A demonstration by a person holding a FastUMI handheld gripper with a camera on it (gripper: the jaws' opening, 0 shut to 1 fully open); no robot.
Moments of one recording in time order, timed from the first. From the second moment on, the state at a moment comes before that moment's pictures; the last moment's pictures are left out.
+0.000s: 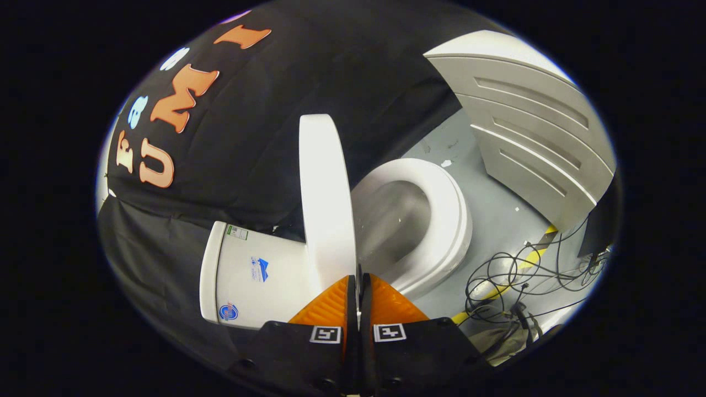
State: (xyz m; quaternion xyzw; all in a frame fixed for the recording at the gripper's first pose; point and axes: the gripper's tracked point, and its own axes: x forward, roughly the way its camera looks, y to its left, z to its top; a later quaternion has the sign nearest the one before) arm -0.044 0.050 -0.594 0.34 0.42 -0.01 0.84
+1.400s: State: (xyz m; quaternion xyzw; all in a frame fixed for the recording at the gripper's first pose) arm -0.048 0.241 -0.494 0.16 0.37 0.05 0.91
